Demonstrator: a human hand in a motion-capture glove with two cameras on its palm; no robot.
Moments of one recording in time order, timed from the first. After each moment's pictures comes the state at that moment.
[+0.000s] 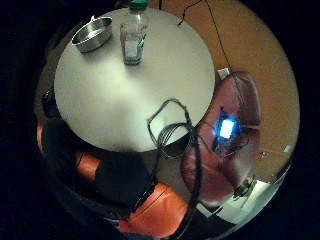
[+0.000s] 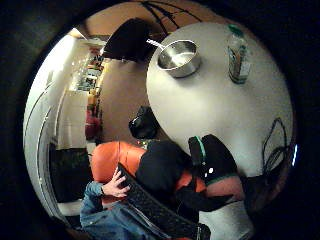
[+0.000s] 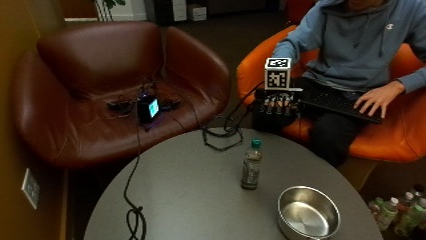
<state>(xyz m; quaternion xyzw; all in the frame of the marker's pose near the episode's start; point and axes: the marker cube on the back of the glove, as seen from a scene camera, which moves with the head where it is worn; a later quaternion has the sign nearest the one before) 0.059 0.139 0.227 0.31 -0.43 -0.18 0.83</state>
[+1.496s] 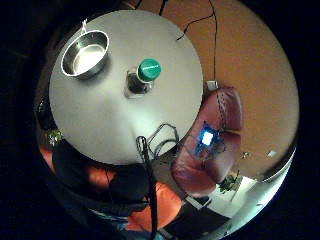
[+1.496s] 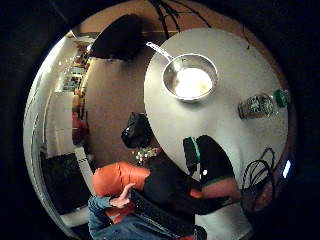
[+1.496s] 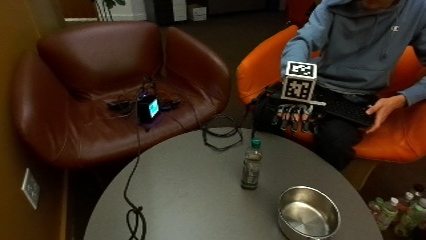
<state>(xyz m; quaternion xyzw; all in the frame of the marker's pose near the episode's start) 0.069 0.118 0.117 0.32 -0.41 -0.18 0.84</state>
